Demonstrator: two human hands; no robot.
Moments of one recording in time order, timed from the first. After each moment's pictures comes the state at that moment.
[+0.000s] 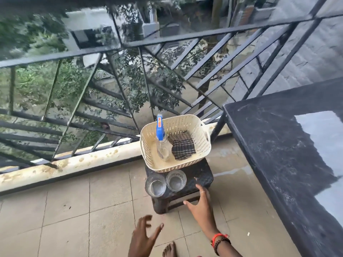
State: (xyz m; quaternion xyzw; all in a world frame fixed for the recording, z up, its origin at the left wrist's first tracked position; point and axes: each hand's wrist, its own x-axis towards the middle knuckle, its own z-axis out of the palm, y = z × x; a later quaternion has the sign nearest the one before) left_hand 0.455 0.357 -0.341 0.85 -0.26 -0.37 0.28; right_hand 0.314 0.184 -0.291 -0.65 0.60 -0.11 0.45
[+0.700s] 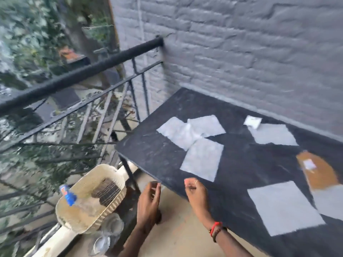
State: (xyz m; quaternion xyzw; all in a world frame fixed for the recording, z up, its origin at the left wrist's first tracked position) left_hand 0.287 0.170 -0.129 0.63 -0.60 -0.35 0.36; right_hand 0.118 0.185 -0.093 -0.44 0.73 -0.42 0.31
